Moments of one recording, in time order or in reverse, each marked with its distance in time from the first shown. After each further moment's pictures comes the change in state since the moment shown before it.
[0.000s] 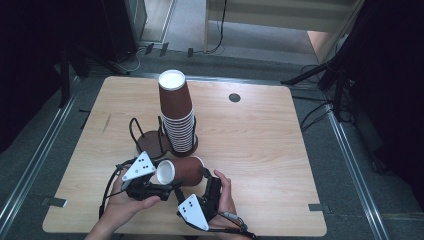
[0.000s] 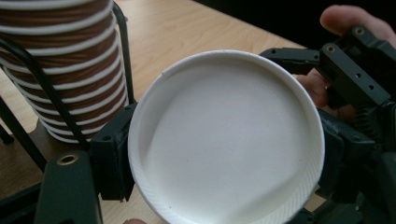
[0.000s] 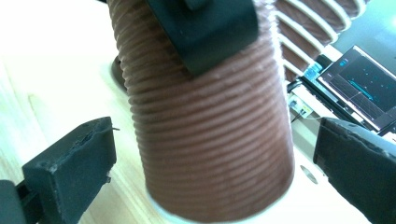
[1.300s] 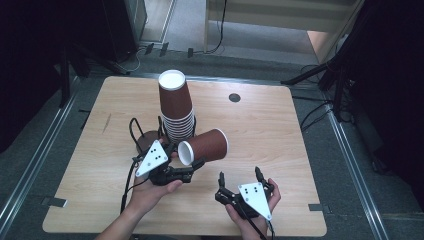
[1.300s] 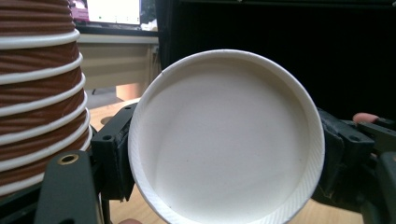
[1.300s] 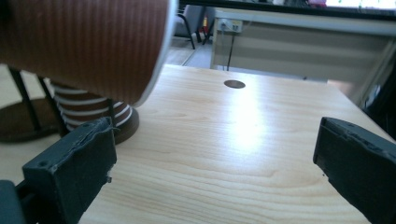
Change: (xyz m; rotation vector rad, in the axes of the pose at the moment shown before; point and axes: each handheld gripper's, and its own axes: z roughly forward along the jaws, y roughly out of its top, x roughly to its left) left arm -0.009 0.025 0.051 -0.379 -0.005 0.029; right arm -0.085 -0.023 -0.049 0.143 -0.302 0.637
